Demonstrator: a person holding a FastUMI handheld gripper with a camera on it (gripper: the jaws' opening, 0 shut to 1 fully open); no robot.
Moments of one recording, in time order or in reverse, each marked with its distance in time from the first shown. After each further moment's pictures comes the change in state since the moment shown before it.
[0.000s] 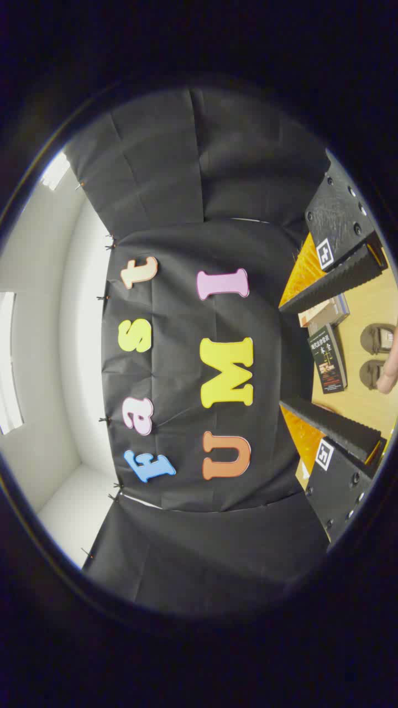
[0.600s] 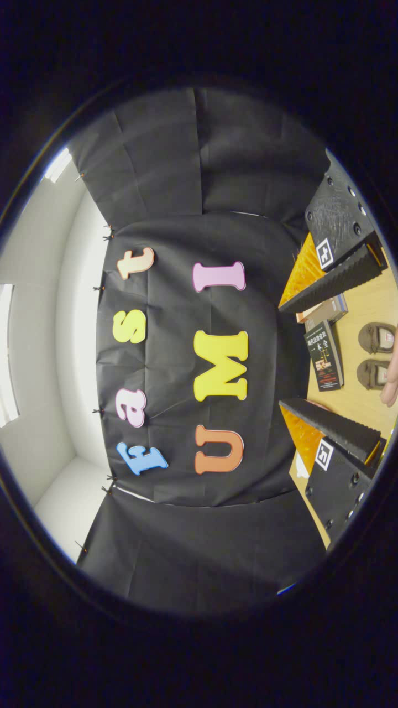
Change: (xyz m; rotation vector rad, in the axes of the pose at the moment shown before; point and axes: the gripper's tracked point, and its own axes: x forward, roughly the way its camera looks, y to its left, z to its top) arm 0.006 0.014 -0.006 -0.027 0.003 0.033
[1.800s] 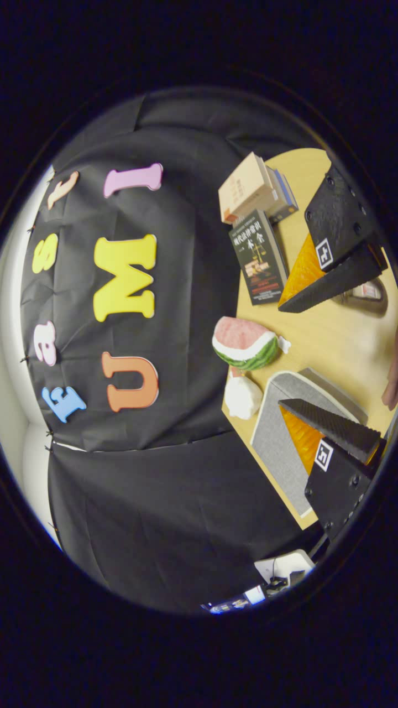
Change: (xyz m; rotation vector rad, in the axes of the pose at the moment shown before) arm 0.087 0.193 -0.246 -0.001 0.459 0.364
